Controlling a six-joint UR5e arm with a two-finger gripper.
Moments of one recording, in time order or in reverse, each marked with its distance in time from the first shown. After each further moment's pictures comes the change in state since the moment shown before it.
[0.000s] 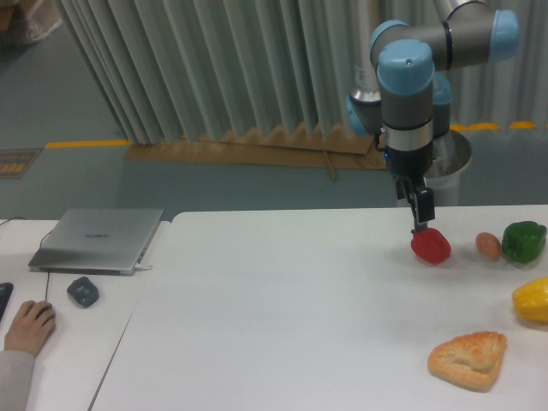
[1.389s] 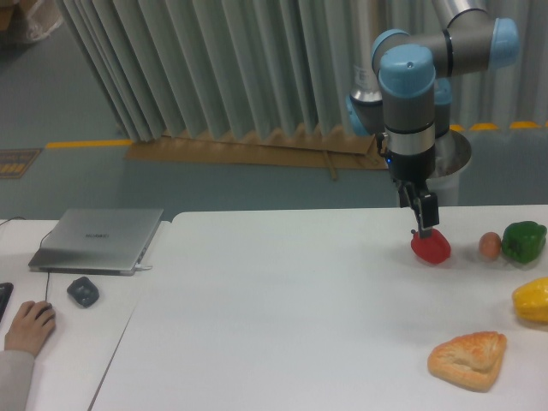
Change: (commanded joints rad) arm 0.014 0.006 -0.046 0.097 0.005 -0.075
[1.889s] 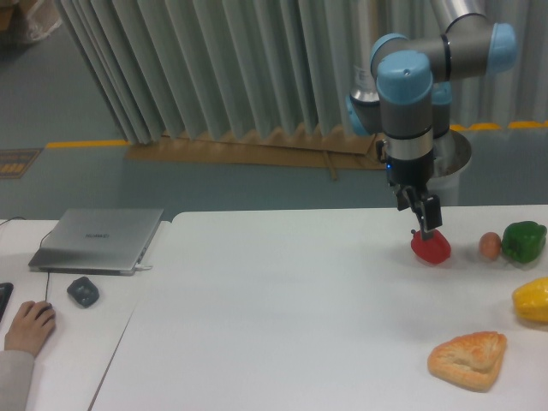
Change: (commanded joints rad) arm -0.106 -0.073 -0.017 0.002 0.139 -0.089
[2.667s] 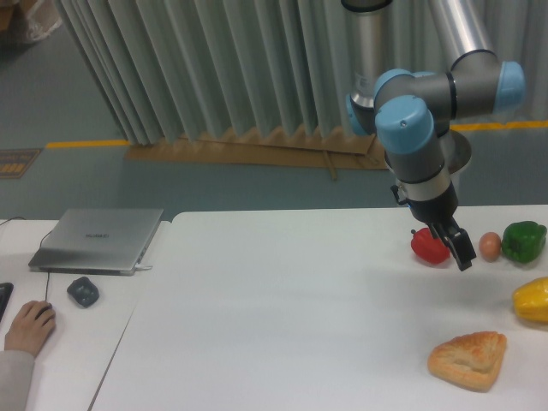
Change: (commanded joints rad) arm 0.124 -0.144 0.140 0.028 0.097 0.307
